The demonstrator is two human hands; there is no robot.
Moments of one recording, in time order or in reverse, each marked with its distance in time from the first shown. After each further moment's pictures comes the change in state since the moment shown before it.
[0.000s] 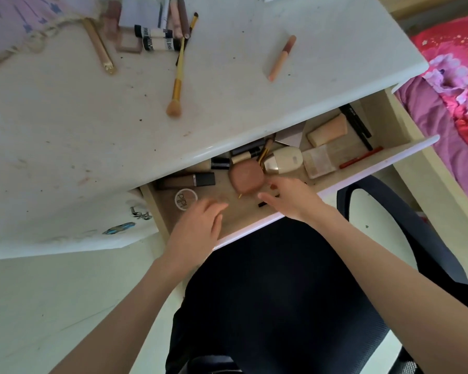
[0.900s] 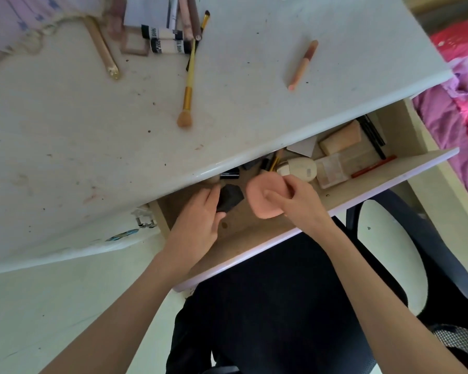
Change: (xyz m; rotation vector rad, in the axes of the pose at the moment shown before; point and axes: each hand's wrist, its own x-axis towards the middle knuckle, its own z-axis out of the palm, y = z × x) left_hand 0.033 -0.017 -0.024 0.008 -0.029 -0.023; right_hand -0.003 -0.035 -0.011 0.644 0.128 0.162
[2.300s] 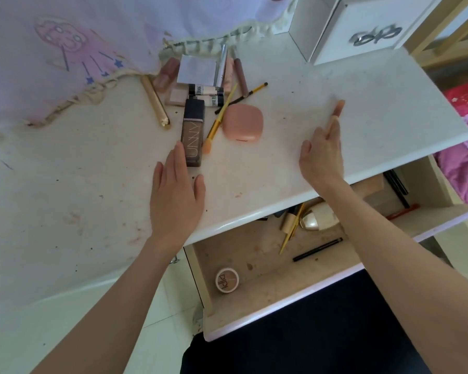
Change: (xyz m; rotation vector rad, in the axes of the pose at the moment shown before) left_hand 0.062 -0.055 -0.087 0.142 0.427 -0.279; right_hand 0.126 -0.090 -0.015 -0.489 0.490 -0.188
